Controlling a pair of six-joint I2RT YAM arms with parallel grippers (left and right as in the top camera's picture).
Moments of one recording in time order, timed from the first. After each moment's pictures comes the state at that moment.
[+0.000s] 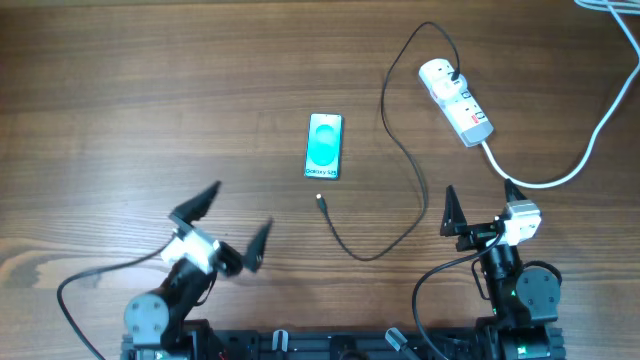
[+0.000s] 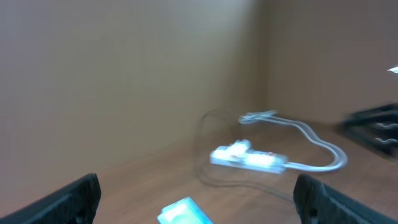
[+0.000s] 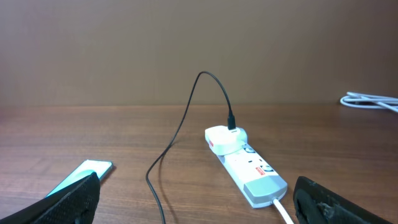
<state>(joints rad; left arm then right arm) 0.03 0.01 0.01 0.29 0.70 -0.11 0.08 0.02 0.01 0.00 -0.06 0.07</state>
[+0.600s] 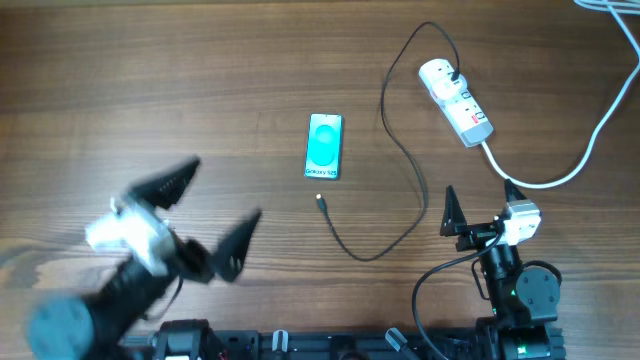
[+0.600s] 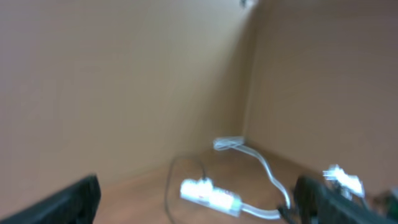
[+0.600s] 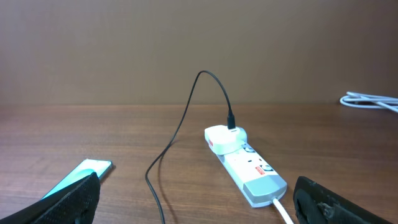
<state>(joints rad) 0.03 0.42 0.83 -0.26 0.73 -0.21 0.08 0.02 0.01 0.00 -0.06 0.06</state>
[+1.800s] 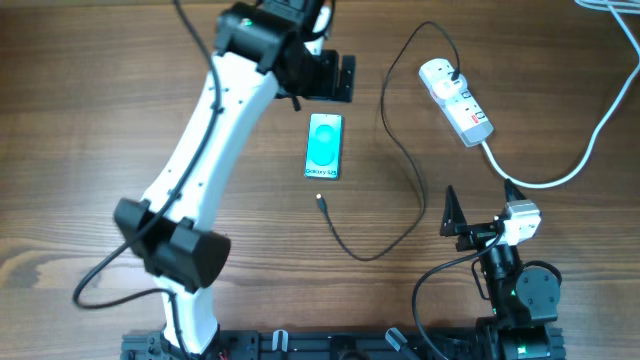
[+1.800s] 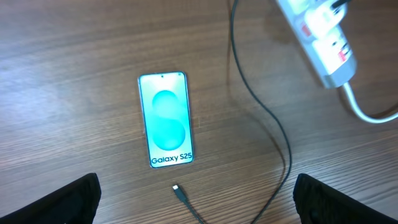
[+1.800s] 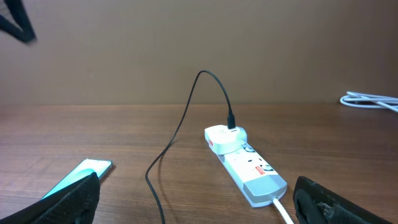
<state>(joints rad) -0.47 2.03 2.19 -1.35 0.11 -0.32 0.08 0.02 0.01 0.00 -0.06 0.06</state>
